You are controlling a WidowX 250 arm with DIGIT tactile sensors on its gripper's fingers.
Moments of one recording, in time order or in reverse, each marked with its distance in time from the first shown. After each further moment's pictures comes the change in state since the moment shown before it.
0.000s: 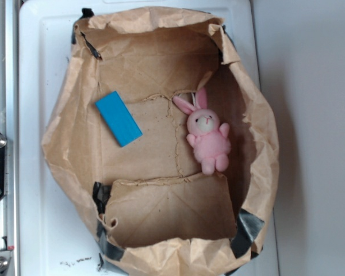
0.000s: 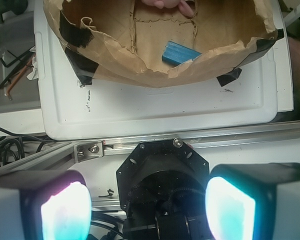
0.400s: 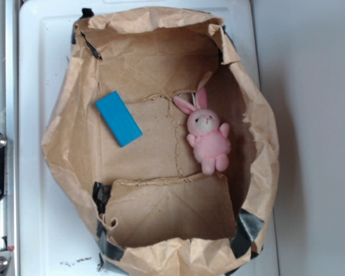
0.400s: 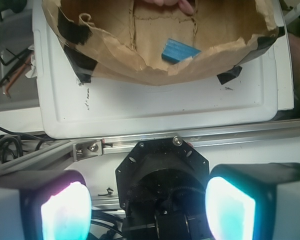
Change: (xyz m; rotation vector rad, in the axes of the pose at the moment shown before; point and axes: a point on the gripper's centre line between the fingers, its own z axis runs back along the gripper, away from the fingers) arm -0.001 0.001 -0.004 0.007 0.013 0.006
